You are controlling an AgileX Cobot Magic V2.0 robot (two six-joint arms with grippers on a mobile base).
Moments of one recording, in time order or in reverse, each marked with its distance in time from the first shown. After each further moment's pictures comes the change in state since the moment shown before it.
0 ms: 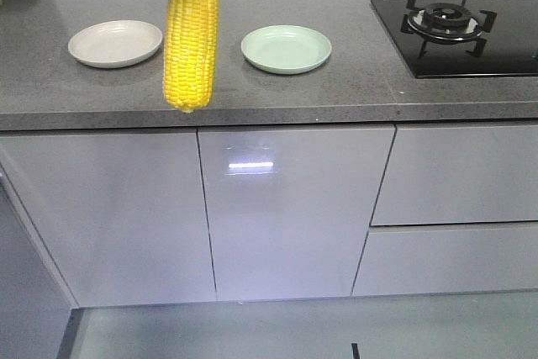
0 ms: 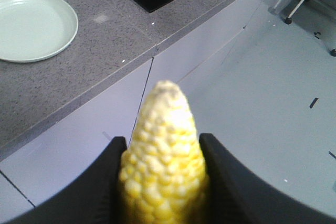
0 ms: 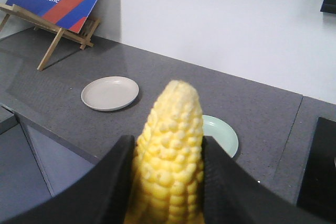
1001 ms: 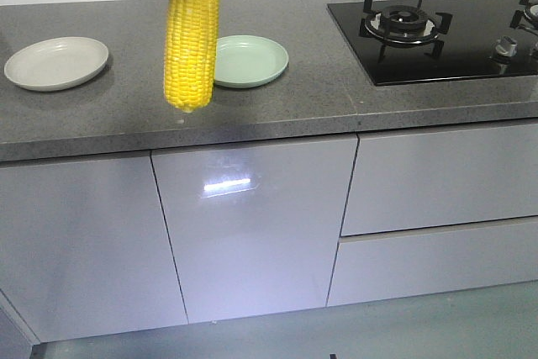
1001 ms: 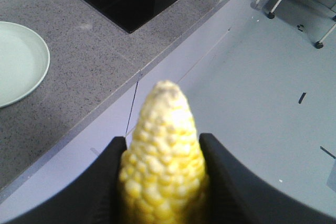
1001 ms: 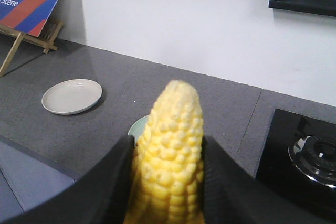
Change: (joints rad) left arm 0.000 0.000 0.000 0.000 0.000 0.000; right arm 0.000 0.000 0.000 0.000 0.000 0.000
